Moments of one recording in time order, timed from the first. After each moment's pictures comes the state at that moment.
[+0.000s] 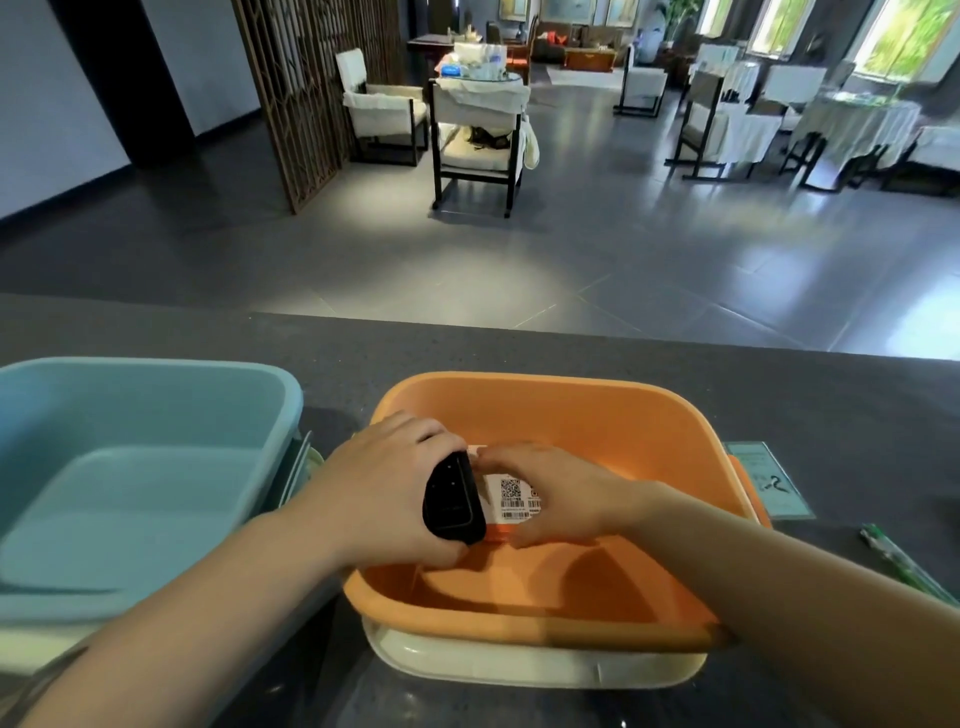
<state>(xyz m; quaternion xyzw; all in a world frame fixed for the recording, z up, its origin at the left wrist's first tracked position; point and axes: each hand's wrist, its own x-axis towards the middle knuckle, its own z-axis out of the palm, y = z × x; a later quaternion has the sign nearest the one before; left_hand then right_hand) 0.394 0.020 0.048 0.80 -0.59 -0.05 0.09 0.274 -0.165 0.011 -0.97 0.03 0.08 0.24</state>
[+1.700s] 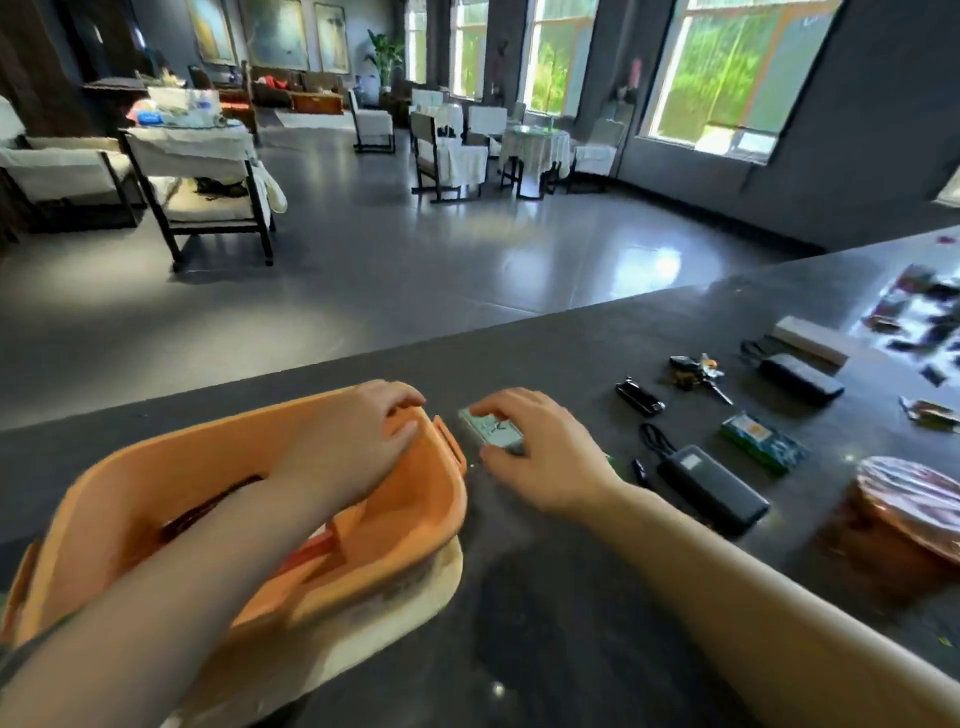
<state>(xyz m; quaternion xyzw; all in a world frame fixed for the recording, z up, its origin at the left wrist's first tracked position) 0.268 -0.111 0.086 0.69 -0.66 -0.09 0.28 0.066 -0.173 0.083 -0.88 0.38 -0.23 0.18</state>
